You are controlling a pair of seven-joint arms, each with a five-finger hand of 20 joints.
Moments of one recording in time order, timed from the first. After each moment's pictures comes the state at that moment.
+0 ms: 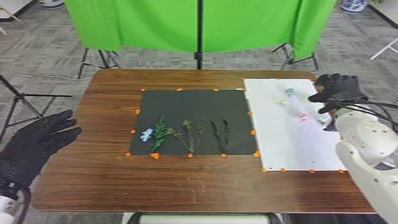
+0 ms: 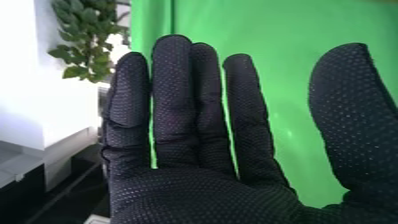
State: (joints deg) left arm 140.6 -62.3 -121.8 -130.7 41.8 -2.4 -2.4; right arm -88.4 -45.1 81.4 -100.0 -145.4 -6.8 22.0
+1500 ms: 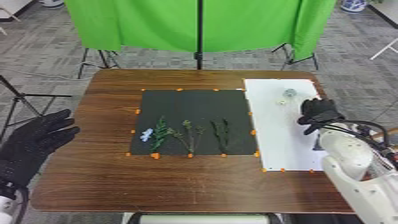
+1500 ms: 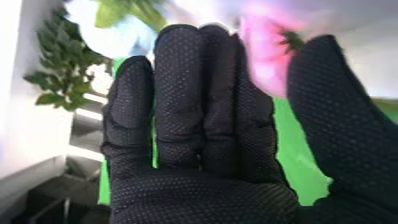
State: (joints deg) left arm 140.6 -62.4 -122.3 -130.9 41.8 -2.1 -2.3; right arm -88.1 -46.3 73.9 -93.8 -148.7 -6.0 19.8
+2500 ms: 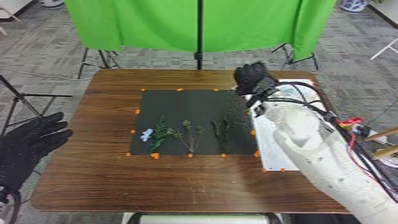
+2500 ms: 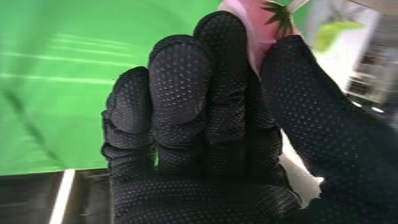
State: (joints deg) left arm 142.4 -62.8 -124.2 -130.9 41.7 -1.5 -2.6; right arm -63.8 -56.8 52.2 -90.8 -149.7 0.1 6.9
